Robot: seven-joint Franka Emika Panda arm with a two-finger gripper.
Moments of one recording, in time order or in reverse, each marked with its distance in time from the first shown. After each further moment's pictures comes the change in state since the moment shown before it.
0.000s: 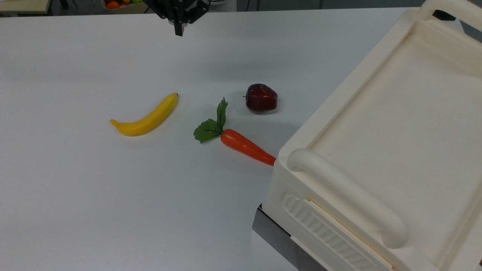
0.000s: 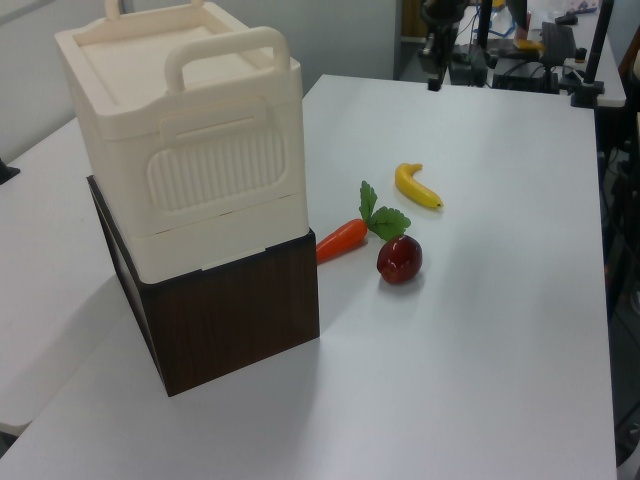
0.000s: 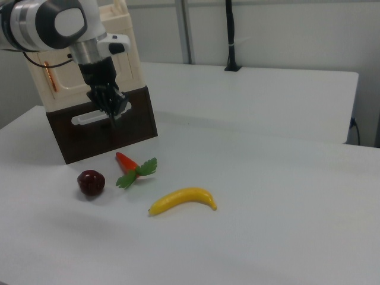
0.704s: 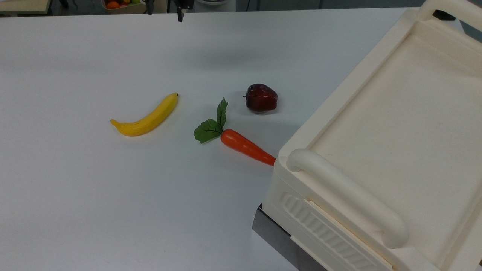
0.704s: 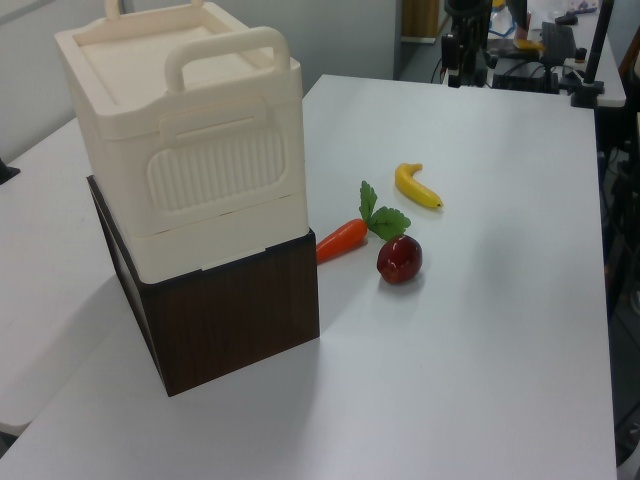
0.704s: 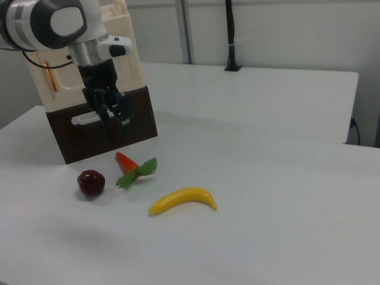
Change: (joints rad) arm -0.018 -0.064 -0.029 -0.054 0.000 -0.044 0.000
